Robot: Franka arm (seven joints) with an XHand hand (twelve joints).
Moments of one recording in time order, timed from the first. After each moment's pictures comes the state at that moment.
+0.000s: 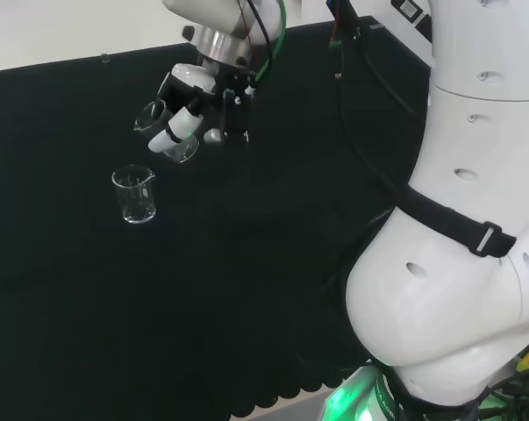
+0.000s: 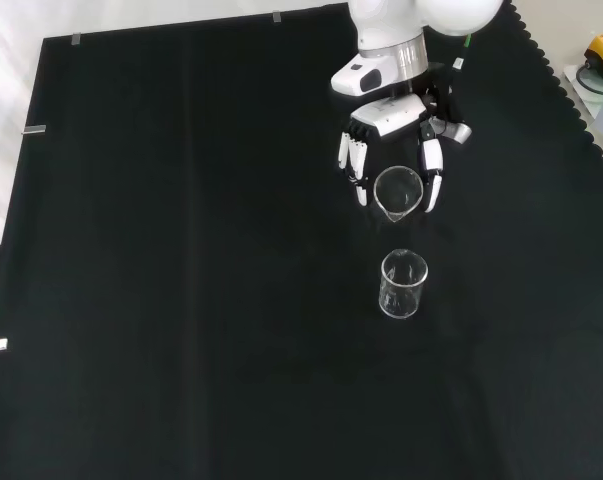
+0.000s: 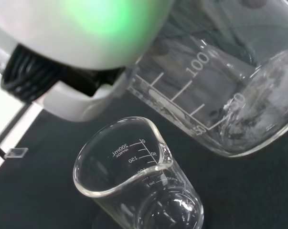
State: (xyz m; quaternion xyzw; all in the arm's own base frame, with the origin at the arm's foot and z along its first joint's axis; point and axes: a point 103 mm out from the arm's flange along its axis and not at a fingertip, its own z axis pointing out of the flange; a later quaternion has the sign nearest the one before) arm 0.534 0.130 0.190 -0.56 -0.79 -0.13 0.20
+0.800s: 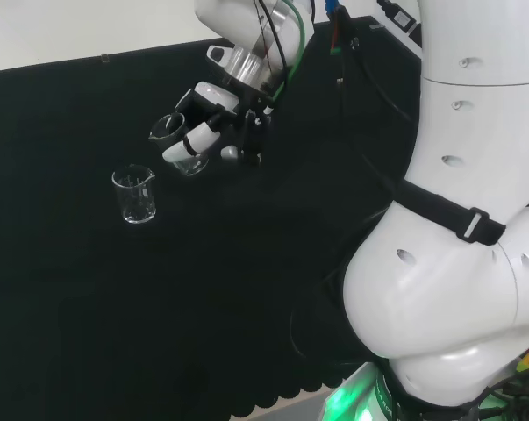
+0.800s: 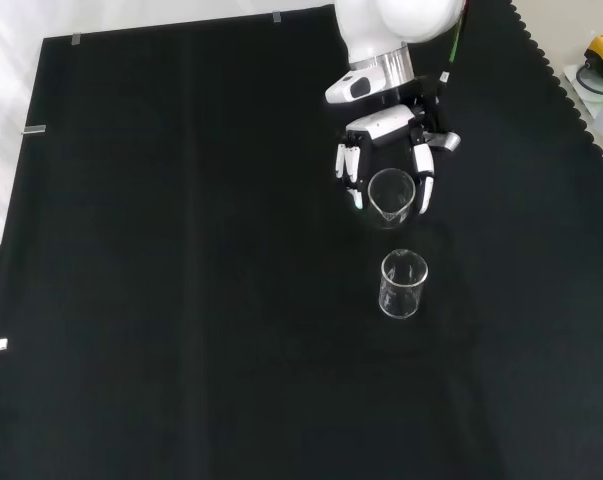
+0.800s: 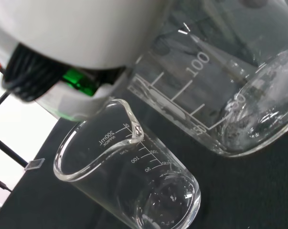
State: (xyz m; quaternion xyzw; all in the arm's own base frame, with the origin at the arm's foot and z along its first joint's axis) arm 0.533 0.107 0.148 -0.55 -0.77 -0.19 0.26
